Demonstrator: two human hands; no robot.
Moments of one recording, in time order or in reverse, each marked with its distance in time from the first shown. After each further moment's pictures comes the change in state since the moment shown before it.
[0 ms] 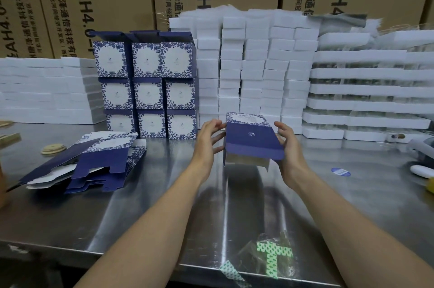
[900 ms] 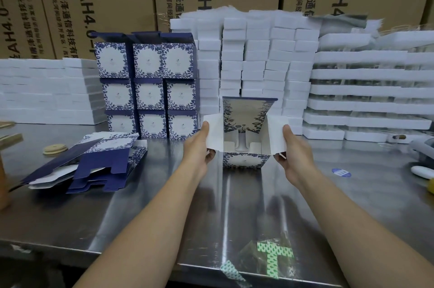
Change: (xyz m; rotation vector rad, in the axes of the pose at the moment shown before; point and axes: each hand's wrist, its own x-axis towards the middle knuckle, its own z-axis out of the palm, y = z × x) left_hand 0.009 -0.001 -0.015 -0.224 0.233 -0.207; right_hand 0.005 -0.004 -0.007 0.084 0.182 0.063
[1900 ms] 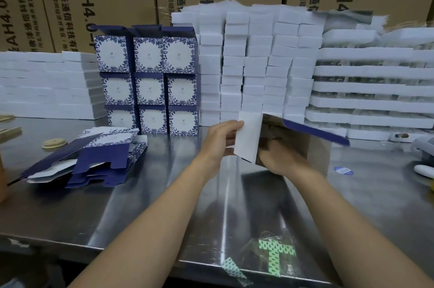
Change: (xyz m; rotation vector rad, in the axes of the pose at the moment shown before) left_hand -0.036 0.005 0.028 0.254 -0.452 0.115; right_hand -0.015 -0.002 0.015 -1.409 -0.377 -0.348
